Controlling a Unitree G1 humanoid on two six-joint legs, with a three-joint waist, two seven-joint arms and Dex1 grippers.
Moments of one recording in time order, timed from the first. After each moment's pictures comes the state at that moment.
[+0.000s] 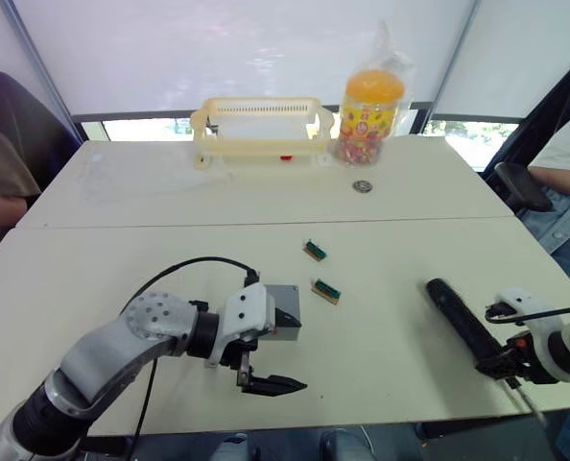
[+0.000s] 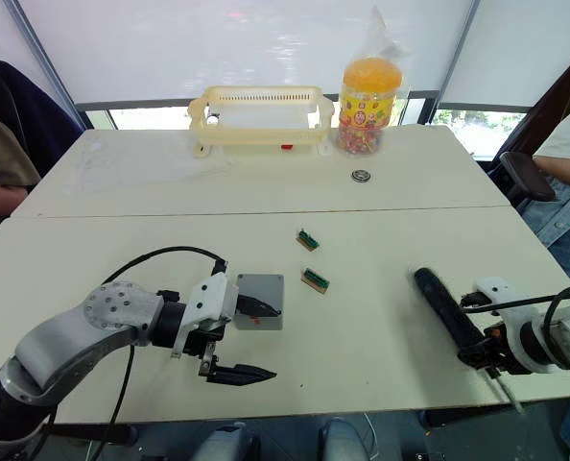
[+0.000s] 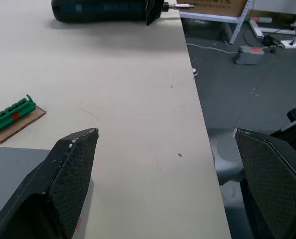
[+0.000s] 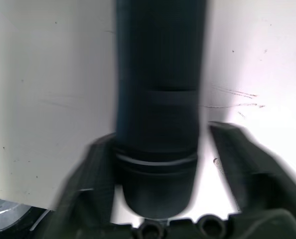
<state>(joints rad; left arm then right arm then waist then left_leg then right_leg) -0.36 0.77 -0.28 -0.65 -0.57 0.73 -0.96 -0.05 -1.23 -0.13 -0.27 0.55 1.35 0.74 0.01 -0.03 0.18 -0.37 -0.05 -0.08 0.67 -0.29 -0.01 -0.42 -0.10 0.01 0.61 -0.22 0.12</state>
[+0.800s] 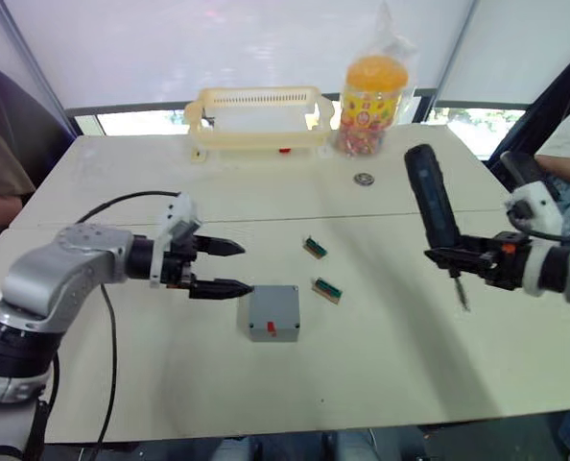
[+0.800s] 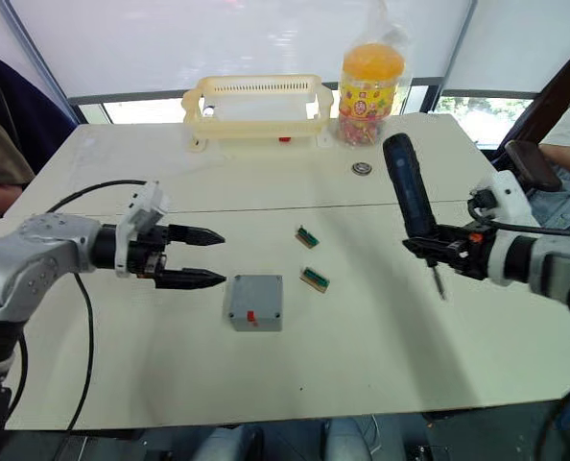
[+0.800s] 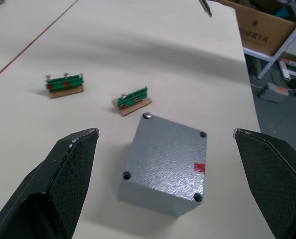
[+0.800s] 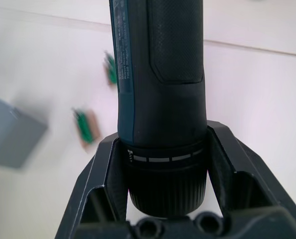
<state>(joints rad) -0.61 0.91 -0.04 -0.19 -0.69 0.80 -1.18 -0.44 -0.84 -0.49 -0.39 0.80 1.31 0.62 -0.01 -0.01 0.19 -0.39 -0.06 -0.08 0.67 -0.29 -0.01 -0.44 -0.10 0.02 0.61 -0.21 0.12</state>
